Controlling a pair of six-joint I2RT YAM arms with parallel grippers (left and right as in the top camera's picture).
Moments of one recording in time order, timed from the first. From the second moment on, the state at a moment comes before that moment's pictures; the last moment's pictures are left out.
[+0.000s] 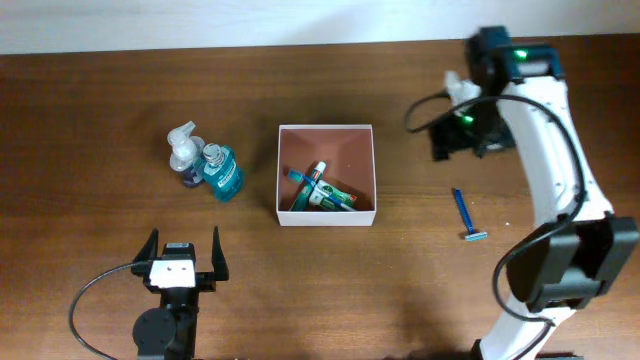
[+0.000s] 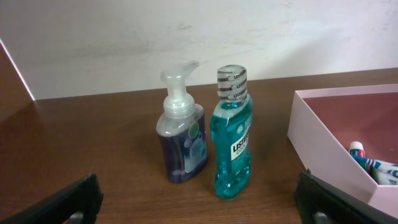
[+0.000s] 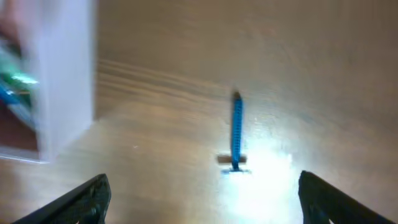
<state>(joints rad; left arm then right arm) -0.03 0.02 0.02 -0.08 -0.05 0.08 0.03 1.95 1.91 -1.50 -0.04 -0.10</state>
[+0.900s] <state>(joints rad) -0.03 0.02 0.02 -0.08 -0.05 0.08 -0.07 1.92 1.20 -0.90 -0.02 -0.05</state>
